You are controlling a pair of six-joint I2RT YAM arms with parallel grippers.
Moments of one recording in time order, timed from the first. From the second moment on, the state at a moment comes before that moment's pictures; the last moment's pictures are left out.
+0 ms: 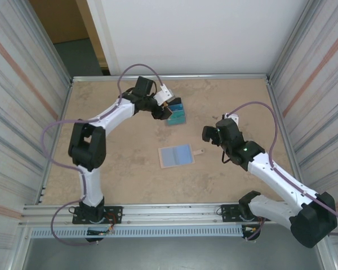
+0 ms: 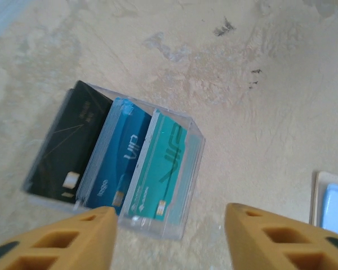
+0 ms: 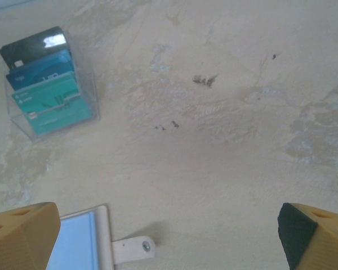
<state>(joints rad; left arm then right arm) -0.44 1.94 1.56 -0.44 0.43 0.50 0.55 1.02 0.75 -0.46 0.39 0.57</state>
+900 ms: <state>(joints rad) -0.24 1.16 0.51 0.17 -0.23 0.12 0.23 0.89 0.55 -0.32 0.47 0.49</state>
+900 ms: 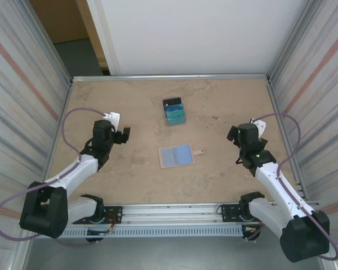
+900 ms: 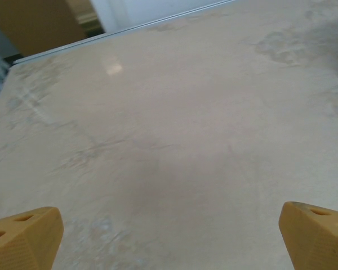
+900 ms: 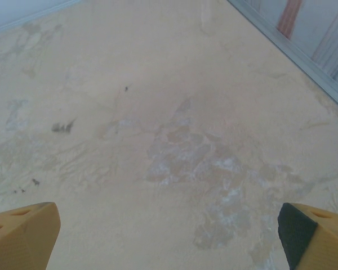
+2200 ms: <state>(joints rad) 0.02 1.52 0.39 0.71 0.12 0.08 0.08 1.27 0.40 0.55 0.16 0.12</state>
